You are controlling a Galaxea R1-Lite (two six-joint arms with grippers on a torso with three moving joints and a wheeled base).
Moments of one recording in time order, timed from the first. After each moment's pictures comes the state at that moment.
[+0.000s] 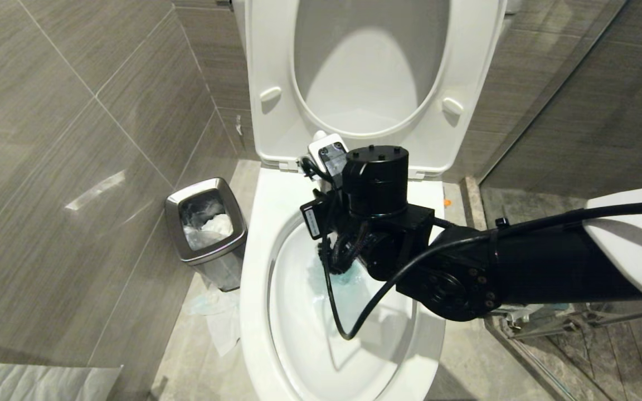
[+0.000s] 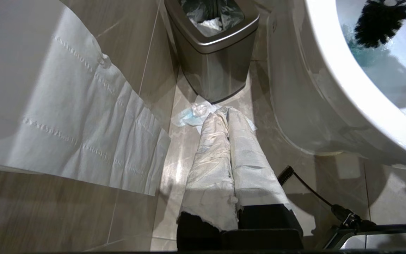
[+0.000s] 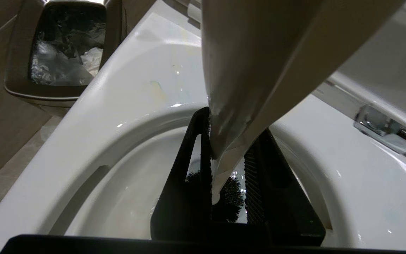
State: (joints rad) left arm 0.00 0.00 0.00 0.01 0.00 0.05; right arm 0.85 2.09 -1.46 -0.55 -0.49 -0.19
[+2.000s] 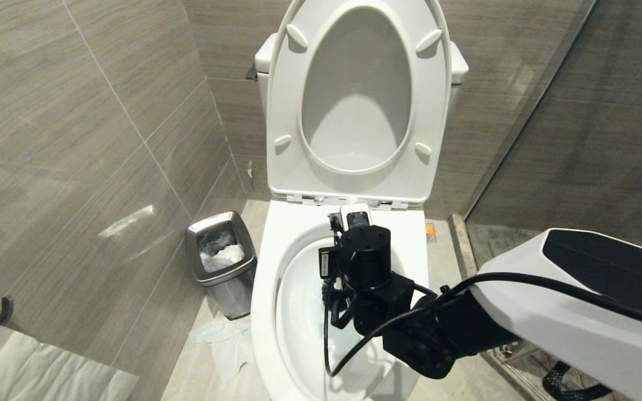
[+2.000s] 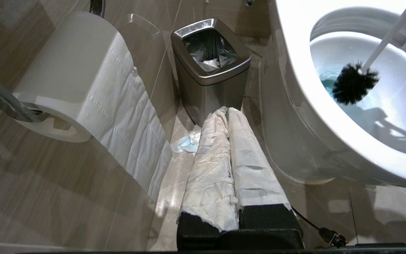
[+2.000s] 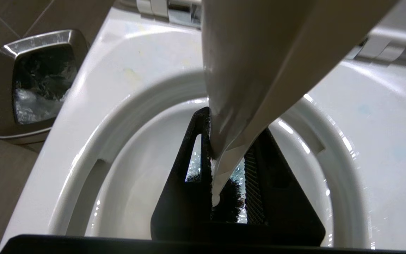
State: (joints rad) left arm 0.00 0.00 0.00 0.01 0.00 0.00; right arm 0.82 2.28 -1.22 -0.91 -0.67 0.11
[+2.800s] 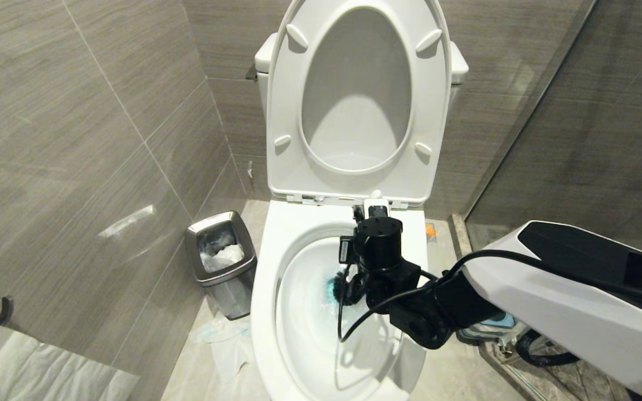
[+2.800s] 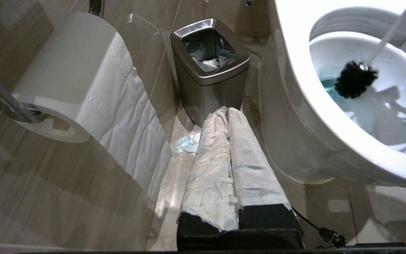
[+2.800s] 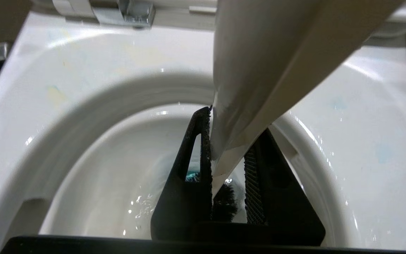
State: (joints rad) left arm 0.00 0.00 0.00 0.01 0.00 0.00; right arm 0.71 2.34 -1.30 -0.90 -0.66 0.16
